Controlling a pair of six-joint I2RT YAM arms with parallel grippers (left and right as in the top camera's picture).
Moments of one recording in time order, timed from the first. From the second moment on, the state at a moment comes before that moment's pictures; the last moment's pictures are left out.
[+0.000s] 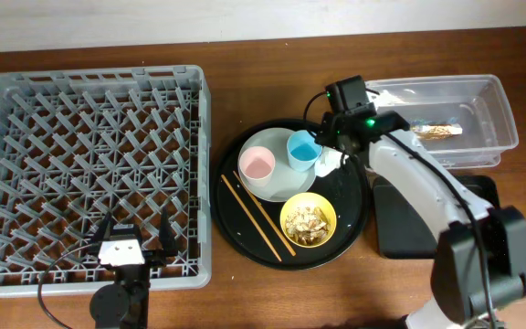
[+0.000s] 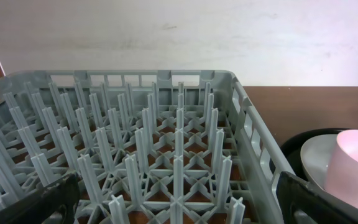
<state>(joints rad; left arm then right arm) 0.01 0.01 0.01 -0.08 -0.03 0.00 0.30 1.77 1.31 -0.64 0.19 0.66</state>
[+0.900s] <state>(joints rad) 0.01 0.01 0.01 -0.08 -0.03 0.00 0.30 1.79 1.31 -0.72 0.13 0.81</state>
